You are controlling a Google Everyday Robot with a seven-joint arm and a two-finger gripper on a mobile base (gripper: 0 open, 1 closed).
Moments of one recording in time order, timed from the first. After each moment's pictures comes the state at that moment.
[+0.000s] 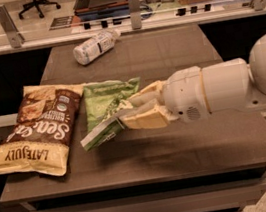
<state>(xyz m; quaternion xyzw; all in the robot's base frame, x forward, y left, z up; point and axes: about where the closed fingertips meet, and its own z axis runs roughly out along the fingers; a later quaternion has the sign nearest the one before) 0.442 -0.003 0.909 -0.50 0.66 0.30 0.47</state>
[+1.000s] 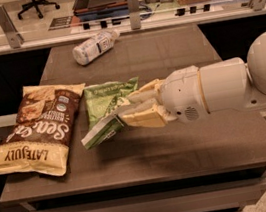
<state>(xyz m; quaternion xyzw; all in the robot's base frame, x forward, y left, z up) 0.440 0.004 0.911 -0.51 0.66 0.30 0.47</state>
